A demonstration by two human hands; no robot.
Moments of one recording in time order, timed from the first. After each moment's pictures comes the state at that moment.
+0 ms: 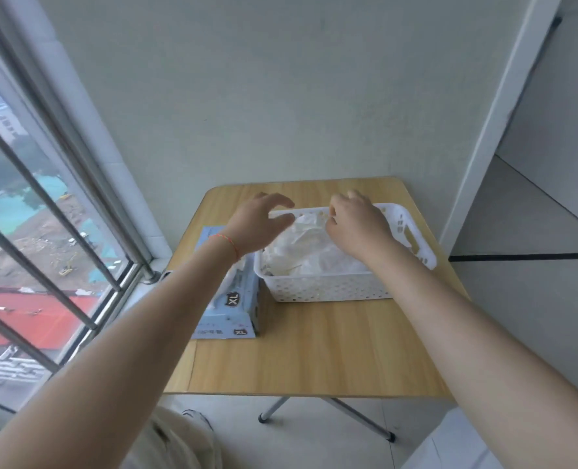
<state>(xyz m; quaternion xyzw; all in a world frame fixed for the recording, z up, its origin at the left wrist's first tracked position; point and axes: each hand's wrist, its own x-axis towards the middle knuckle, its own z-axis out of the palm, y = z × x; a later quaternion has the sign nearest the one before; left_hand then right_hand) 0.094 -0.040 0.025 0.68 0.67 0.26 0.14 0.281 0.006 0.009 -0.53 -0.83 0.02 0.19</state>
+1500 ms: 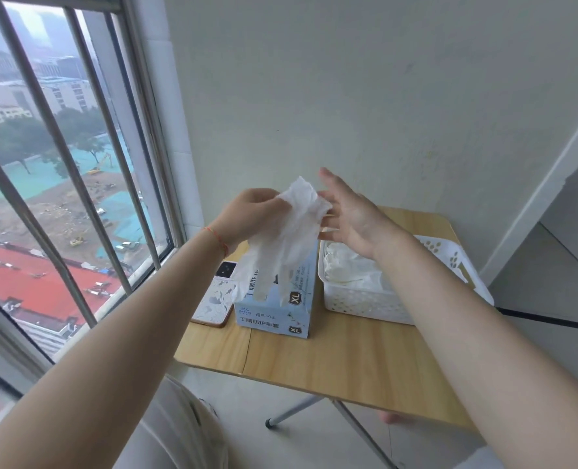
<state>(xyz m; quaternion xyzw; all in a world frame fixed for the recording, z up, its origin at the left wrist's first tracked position) 0.005 -0.117 0.062 0.52 0.64 0.48 0.30 0.178 -0.039 0.071 -0.34 -0.63 0.63 0.29</state>
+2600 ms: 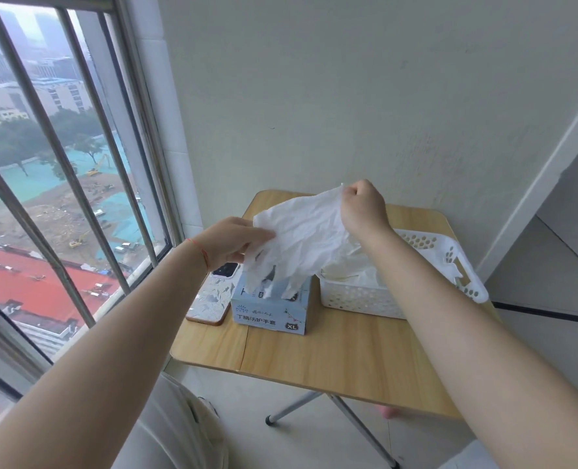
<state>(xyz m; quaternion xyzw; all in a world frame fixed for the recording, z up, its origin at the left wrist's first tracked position) -0.024 -0.117 0.024 0.44 0.65 0.41 0.46 0.183 -0.016 0.055 -0.53 -0.70 0.28 0.40</state>
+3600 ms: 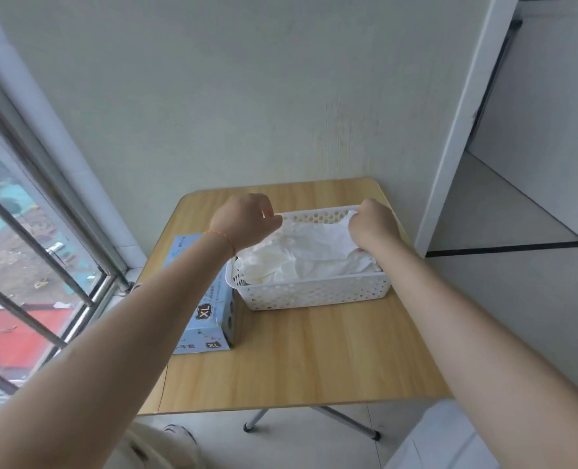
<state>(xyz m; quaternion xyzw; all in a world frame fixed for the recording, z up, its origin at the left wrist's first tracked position) 0.116 -0.004 0.023 0.67 0.71 0.21 0.05 0.335 0.042 -0.007 -0.68 -0.65 0.20 0.25</state>
